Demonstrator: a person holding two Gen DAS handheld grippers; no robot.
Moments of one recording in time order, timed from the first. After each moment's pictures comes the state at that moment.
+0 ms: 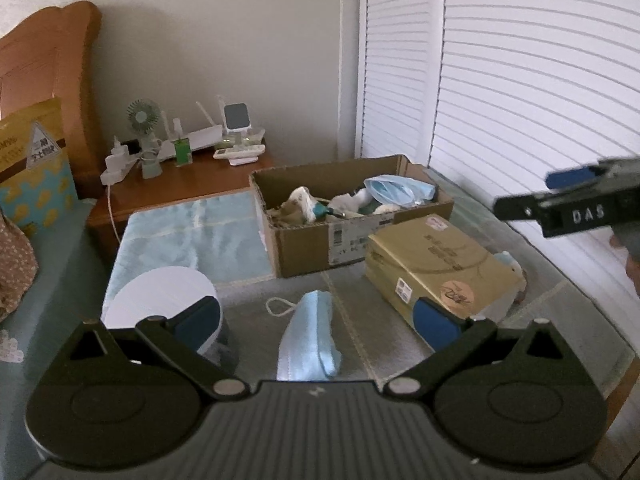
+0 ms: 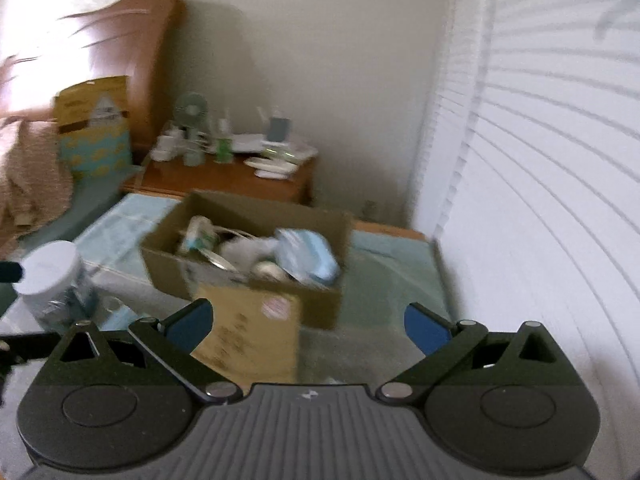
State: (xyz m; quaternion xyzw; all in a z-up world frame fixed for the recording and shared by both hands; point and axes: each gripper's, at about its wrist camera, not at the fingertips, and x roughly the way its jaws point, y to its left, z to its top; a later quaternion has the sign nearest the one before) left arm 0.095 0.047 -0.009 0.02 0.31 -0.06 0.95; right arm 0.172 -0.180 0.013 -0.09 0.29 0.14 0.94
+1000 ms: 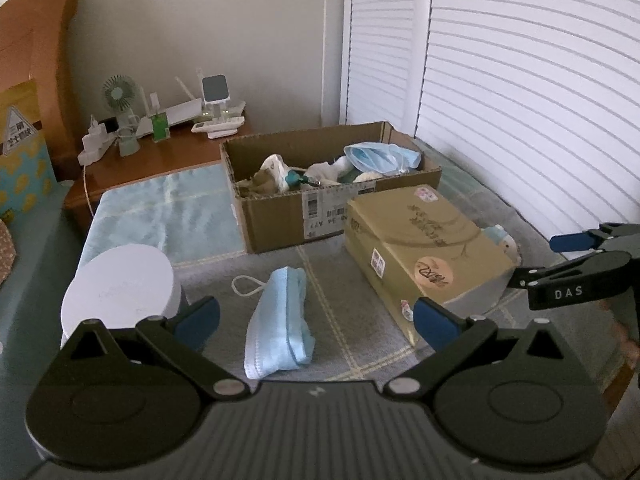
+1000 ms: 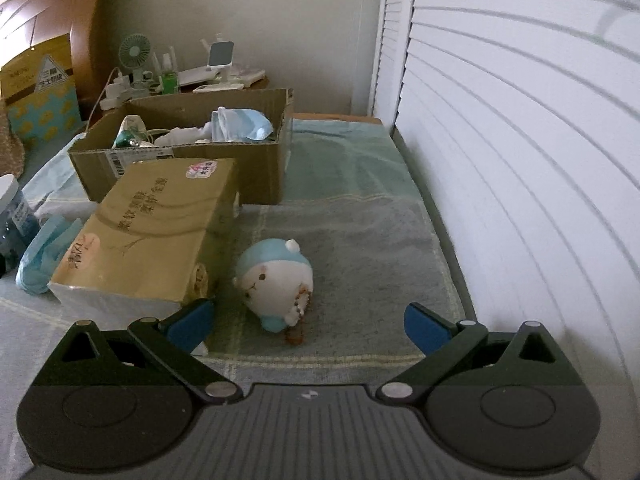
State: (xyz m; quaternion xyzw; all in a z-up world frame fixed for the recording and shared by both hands) left arm 0.113 0.032 -0.028 0.02 0.34 -0.08 0.94; right arm 0.167 -0.215 -0.069 -0.06 0.38 0.08 0.92
